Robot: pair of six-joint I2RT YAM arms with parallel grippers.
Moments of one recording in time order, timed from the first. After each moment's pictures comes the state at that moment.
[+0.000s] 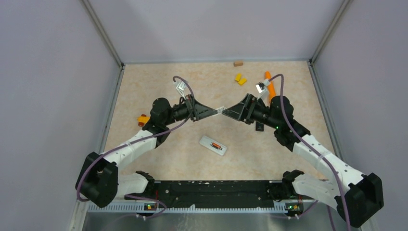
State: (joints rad) left arm -0.53 1.22 0.66 0.68 0.63 -1.13; right arm 0.54 0.99 0.72 0.10 -0.40 0.98
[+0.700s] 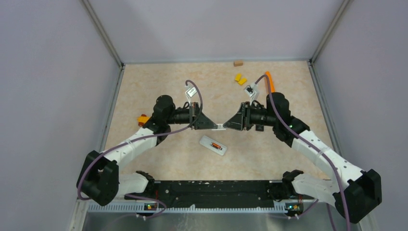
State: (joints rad) left arm -0.52 1.24 0.71 0.46 0.99 -0.95; right arm 0.54 1.03 0.81 -0.13 -0.65 0.60
